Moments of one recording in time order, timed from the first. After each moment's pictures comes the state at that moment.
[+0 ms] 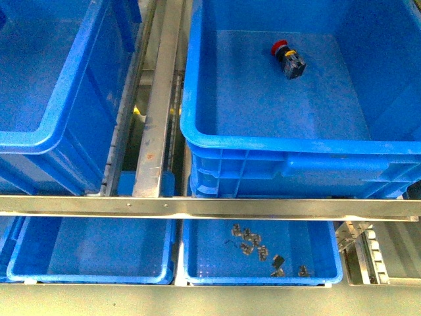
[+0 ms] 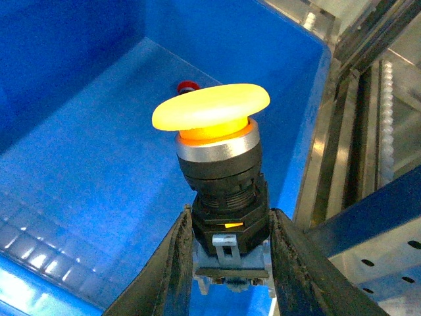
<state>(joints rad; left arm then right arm) 0.00 0.01 0.02 0.00 0.00 -0.01 0.00 1.26 0.33 0.70 -0.17 -0.49</state>
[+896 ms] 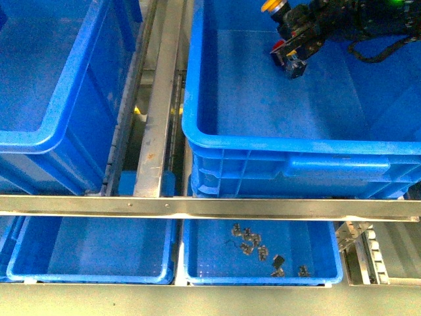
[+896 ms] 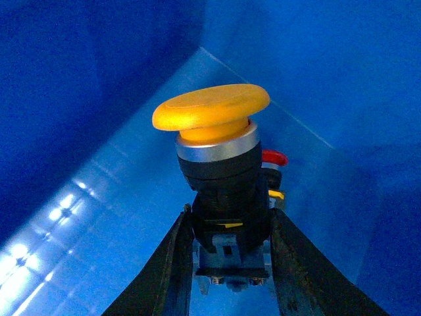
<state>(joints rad) 0.00 0.01 0.02 0.00 0.00 -0.01 0.23 2.09 1.24 0.43 -0.02 -0.46</state>
